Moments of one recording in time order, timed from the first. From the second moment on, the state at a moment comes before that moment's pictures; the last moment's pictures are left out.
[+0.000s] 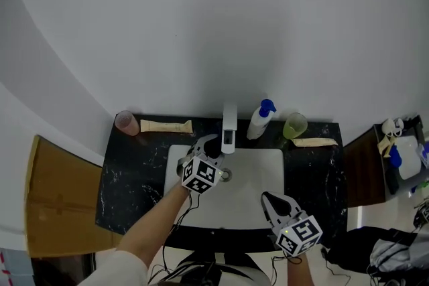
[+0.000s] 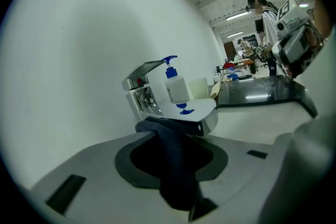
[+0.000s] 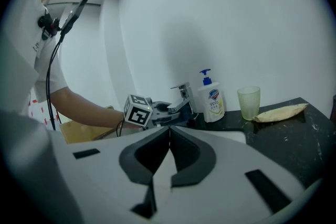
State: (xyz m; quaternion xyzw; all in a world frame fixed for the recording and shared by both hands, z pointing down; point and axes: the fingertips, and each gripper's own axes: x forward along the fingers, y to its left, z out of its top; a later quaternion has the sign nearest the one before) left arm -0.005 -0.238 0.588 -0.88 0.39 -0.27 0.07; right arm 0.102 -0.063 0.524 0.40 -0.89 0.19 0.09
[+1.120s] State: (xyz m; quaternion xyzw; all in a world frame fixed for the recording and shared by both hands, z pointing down) left arm 0.020 -0.243 0.615 -0.91 0.31 -0.28 0.04; right arm 0.111 -0.073 0.538 0.43 -0.87 0.20 0.10
